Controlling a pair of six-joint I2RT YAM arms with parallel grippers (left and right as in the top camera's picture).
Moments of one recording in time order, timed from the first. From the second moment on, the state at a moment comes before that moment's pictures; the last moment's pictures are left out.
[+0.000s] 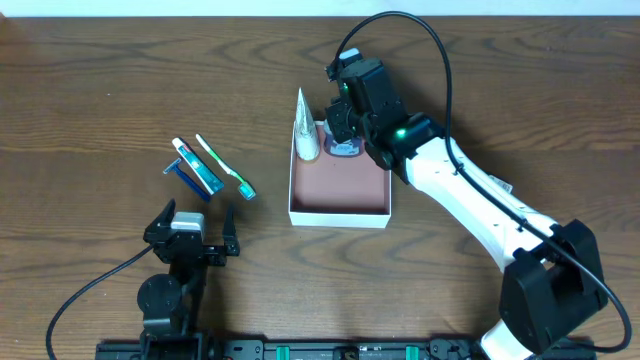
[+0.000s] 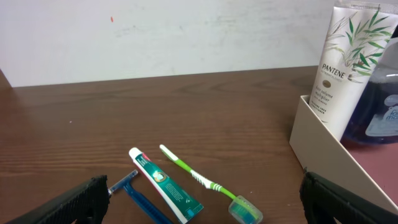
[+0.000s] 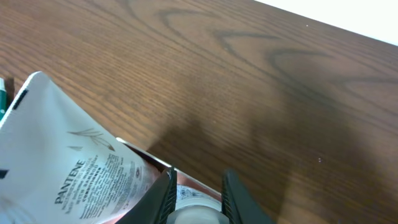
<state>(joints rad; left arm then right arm) 0.03 0.05 0.02 -0.11 0.10 0.04 0.58 1.78 1.39 -0.33 0.09 0.15</state>
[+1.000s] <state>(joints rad) 0.03 0.05 0.02 -0.11 0.10 0.04 0.58 1.85 1.39 -0.29 0.09 0.15</state>
